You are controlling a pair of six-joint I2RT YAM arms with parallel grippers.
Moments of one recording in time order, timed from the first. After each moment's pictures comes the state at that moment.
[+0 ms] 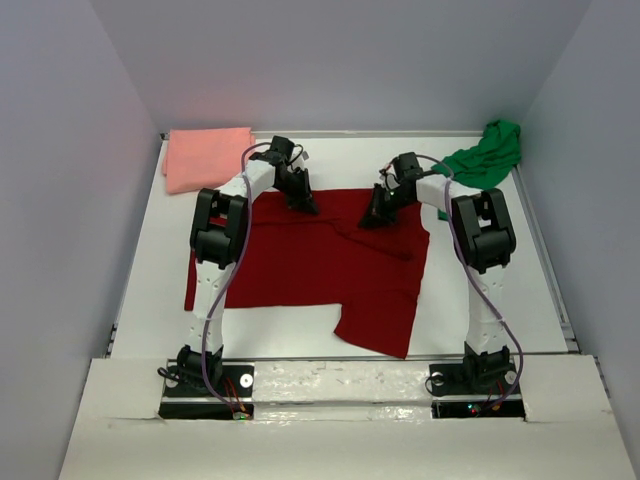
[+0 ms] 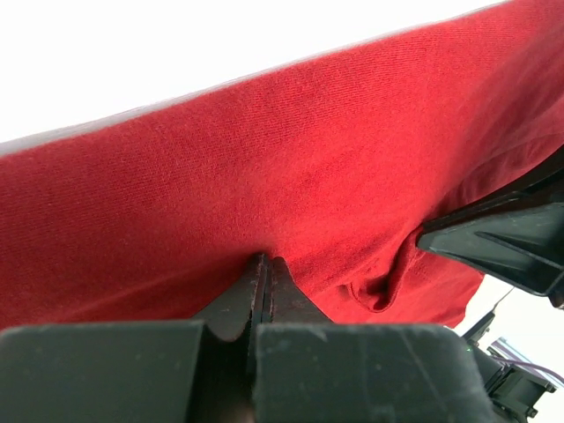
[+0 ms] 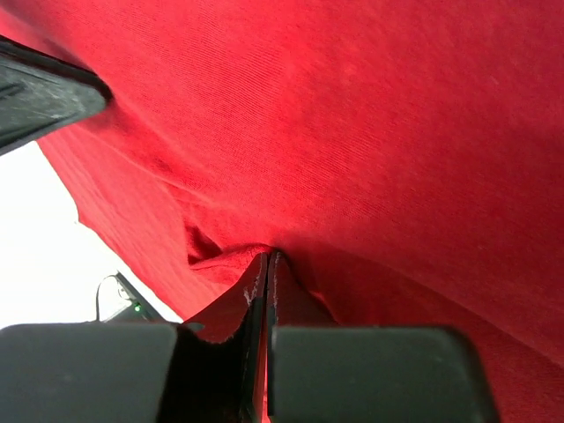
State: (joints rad) left arm -0.31 2.39 1.94 -0.68 0.53 -0.45; right arm 0.26 2.24 1.61 -0.50 -0.66 0.52
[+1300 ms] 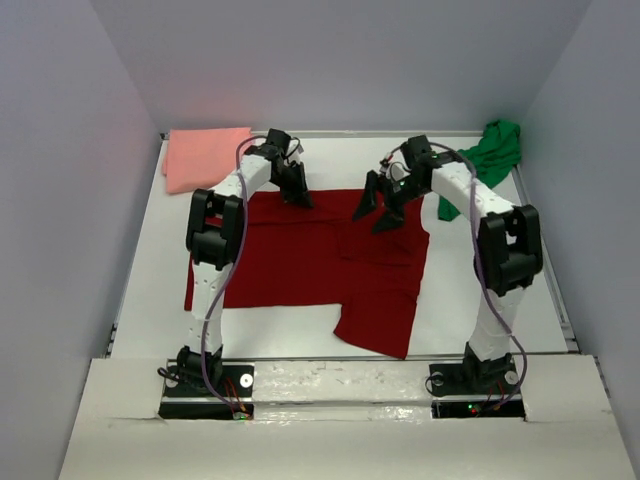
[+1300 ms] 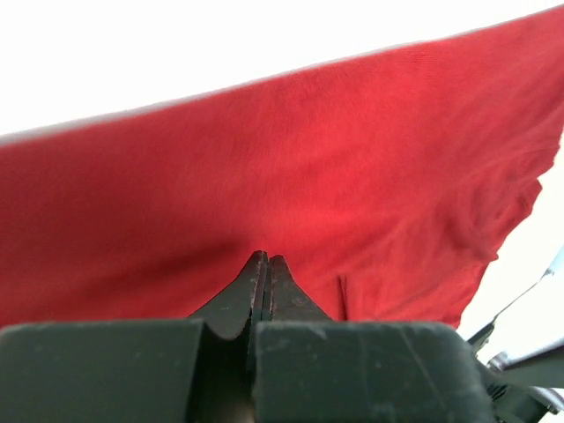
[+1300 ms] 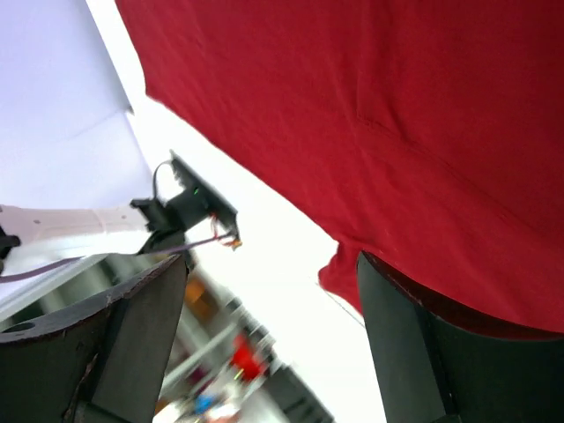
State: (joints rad) left arm -0.30 2.37 1.98 -0.73 0.48 -0.46; right arm 0.30 2.01 1.63 -0.88 -0.83 0.46
